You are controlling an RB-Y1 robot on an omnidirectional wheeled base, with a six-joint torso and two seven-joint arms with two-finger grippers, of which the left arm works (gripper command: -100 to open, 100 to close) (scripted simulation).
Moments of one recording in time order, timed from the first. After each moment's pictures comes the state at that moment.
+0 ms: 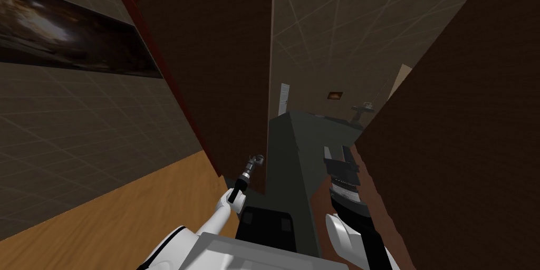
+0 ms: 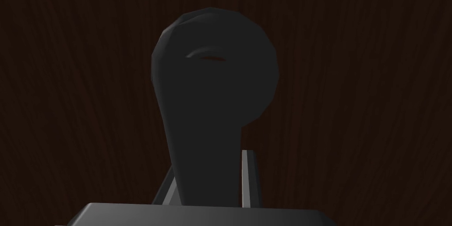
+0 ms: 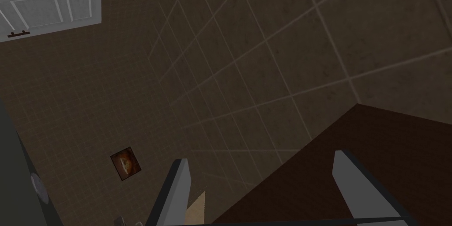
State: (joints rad) arm -0.17 0.05 -0.10 -0.62 -0.03 -0.80 0.08
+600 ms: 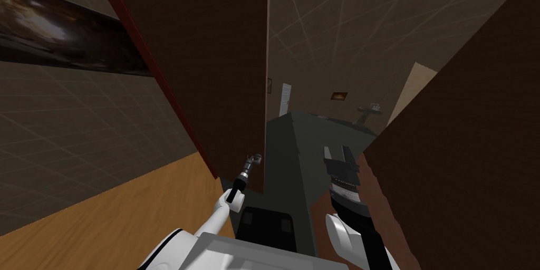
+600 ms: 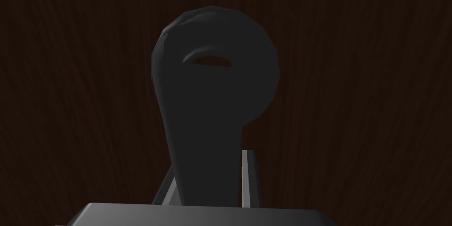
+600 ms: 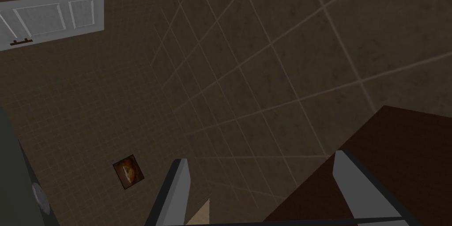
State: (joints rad) arm -0.16 0.05 -0.06 -0.63 -0.01 -0.79 0.06
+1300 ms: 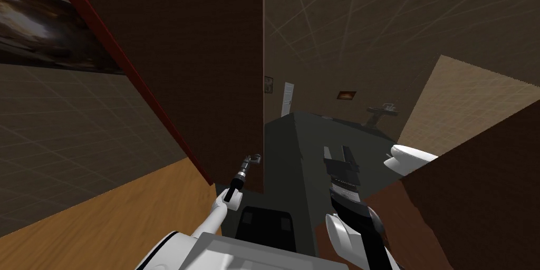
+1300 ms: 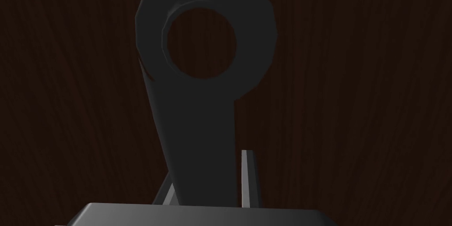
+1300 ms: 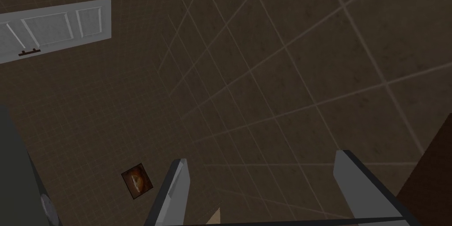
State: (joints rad) arm -0.15 0.07 -0.01 -0.65 0.01 -0.77 0.02
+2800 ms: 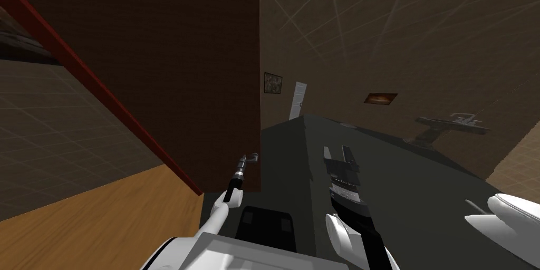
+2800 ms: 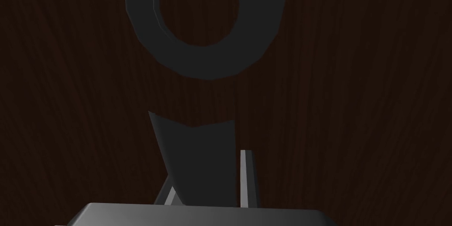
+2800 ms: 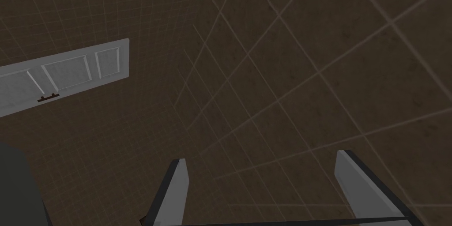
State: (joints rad) arm -0.15 0.01 0.14 -0.65 0.08 -0.79 -0.10
